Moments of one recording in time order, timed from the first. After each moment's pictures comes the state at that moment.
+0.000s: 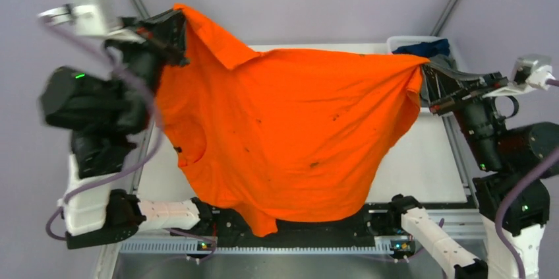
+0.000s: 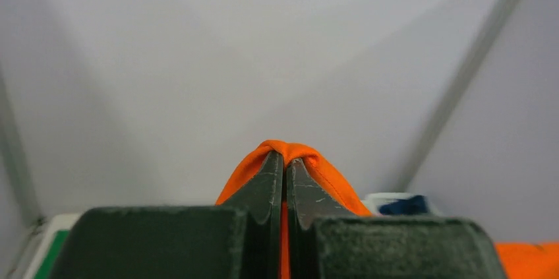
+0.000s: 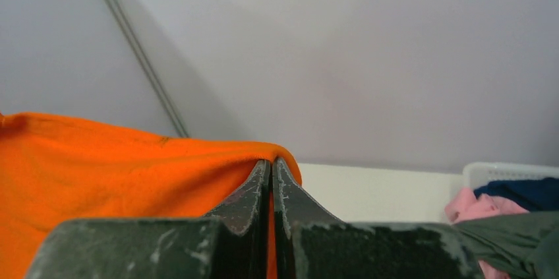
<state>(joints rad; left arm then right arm) -1.04 1.12 2.11 -0.47 -0.66 0.05 0.28 0.66 1.49 -0.47 -0.07 0.28</state>
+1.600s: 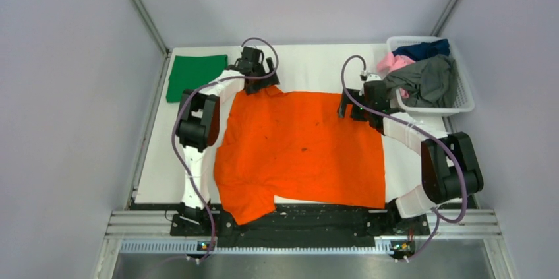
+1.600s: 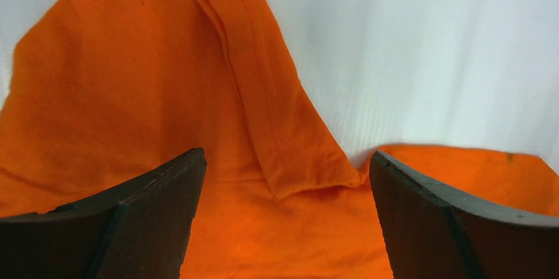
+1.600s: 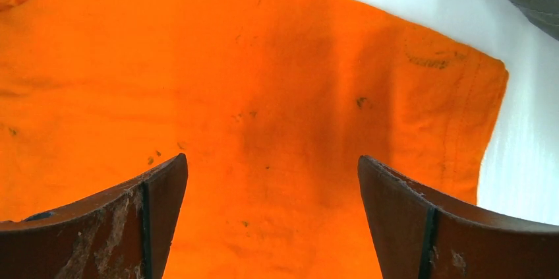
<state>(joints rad) -0.31 2.17 1.69 -0.35 0.05 -0.58 0.26 1.50 0.83 -0.03 0.00 0.32</state>
